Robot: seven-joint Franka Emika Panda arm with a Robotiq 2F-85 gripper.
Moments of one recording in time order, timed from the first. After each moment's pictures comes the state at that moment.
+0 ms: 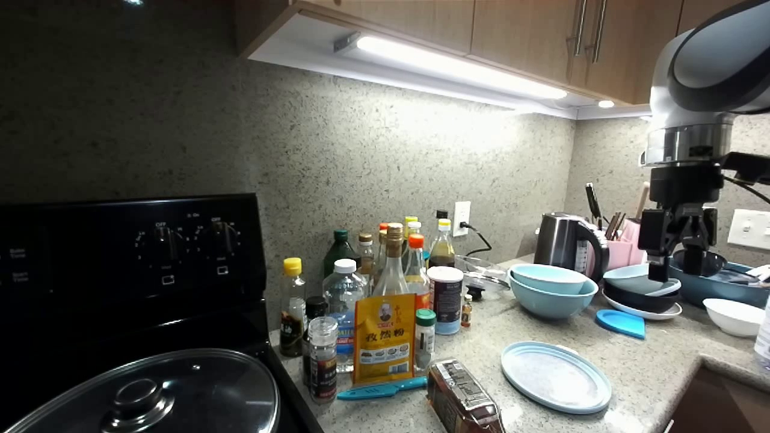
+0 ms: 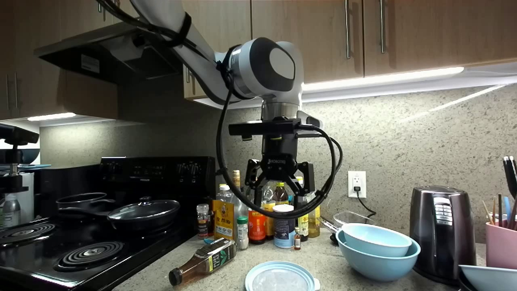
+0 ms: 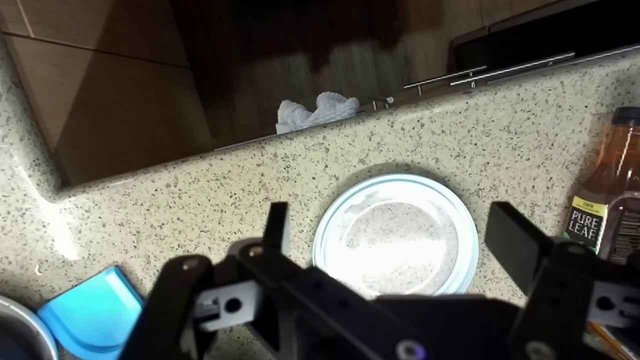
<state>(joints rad) -0.13 -0.21 -0.21 -2.28 -0.05 1.95 -0.12</state>
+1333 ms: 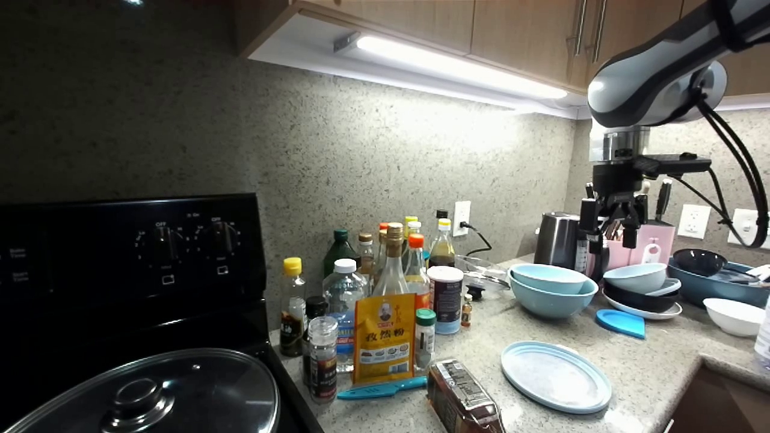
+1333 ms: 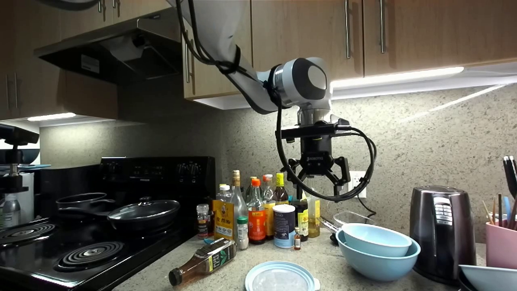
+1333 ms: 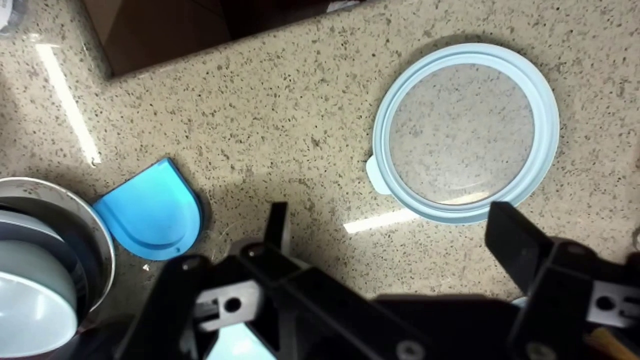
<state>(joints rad) -0.17 0.15 -0.21 -1.86 -0.03 1.93 -0.14</state>
